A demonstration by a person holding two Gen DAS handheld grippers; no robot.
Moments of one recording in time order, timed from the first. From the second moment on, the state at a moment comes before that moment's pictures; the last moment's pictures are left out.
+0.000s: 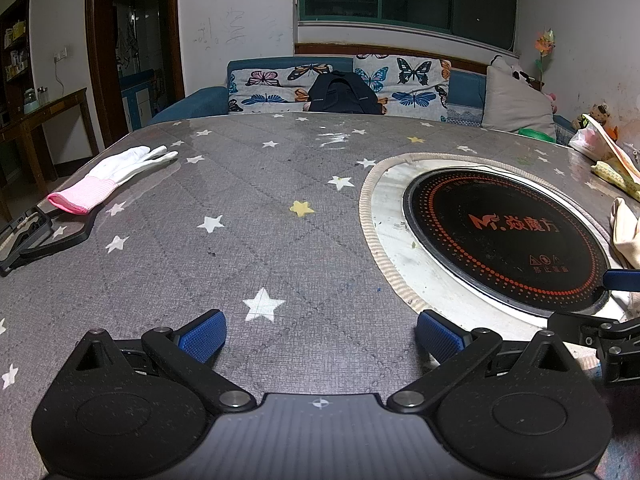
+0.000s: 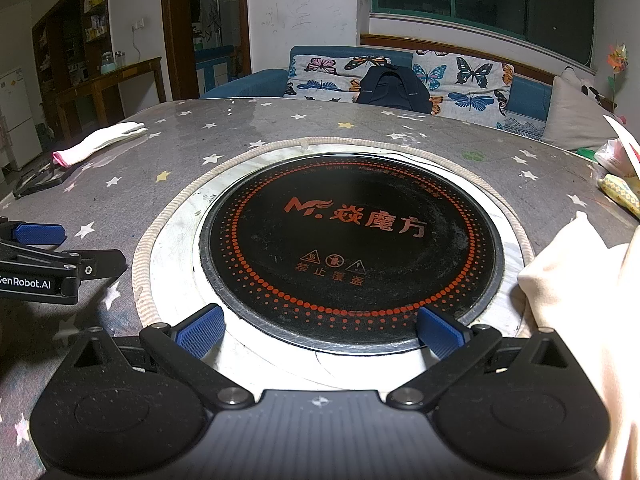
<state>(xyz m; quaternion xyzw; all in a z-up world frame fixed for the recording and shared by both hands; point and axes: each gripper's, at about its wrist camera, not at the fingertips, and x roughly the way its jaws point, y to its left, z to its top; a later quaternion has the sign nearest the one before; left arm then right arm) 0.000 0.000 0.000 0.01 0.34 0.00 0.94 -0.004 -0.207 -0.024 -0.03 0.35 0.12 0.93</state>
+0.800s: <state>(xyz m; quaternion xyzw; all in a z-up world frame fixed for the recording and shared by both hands) 0.000 -0.006 0.005 0.00 0.36 0.00 0.93 -0.012 -0.208 -0.020 -0.04 0.35 0.12 0.93</state>
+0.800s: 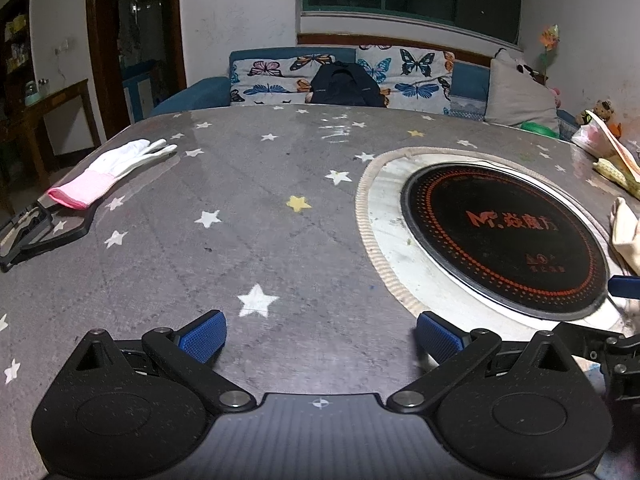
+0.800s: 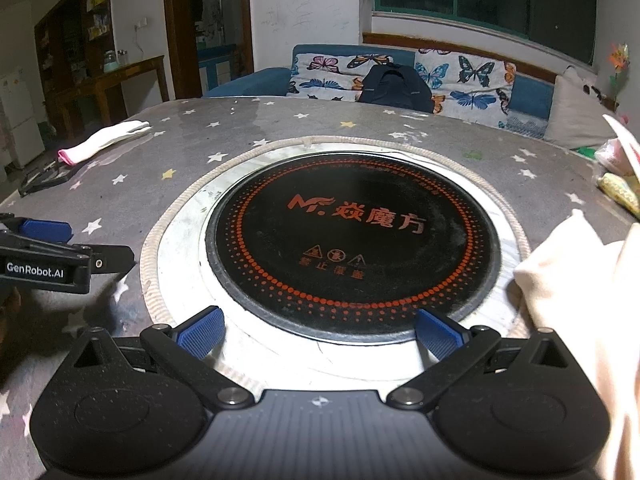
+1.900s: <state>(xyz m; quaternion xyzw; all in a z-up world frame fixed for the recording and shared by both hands) -0.037 -0.122 0.038 0.03 0.37 -0.16 0.91 -0.121 -0.284 0.026 0.00 0.31 0.07 0.95</state>
